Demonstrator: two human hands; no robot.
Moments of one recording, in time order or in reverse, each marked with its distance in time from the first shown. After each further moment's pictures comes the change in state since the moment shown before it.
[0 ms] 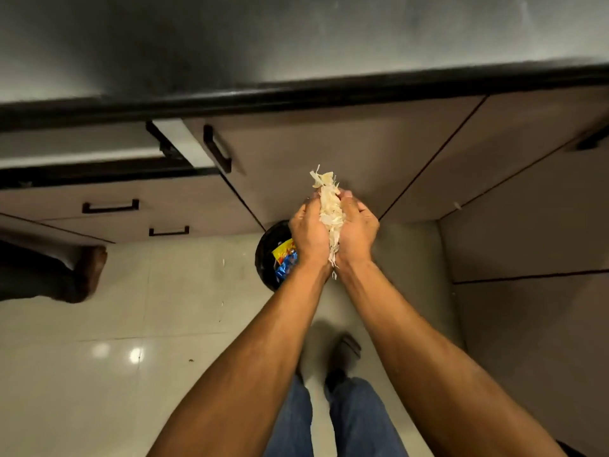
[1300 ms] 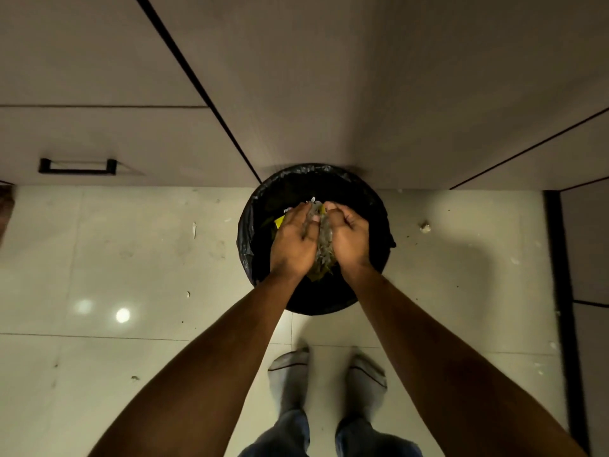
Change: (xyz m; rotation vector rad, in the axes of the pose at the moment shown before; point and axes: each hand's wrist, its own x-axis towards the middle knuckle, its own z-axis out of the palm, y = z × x) left_hand 0.288 -0.251 -0.209 1.111 -0.181 0.210; right_hand 0.227 0.319 -0.132 -0.718 -0.144 0.039
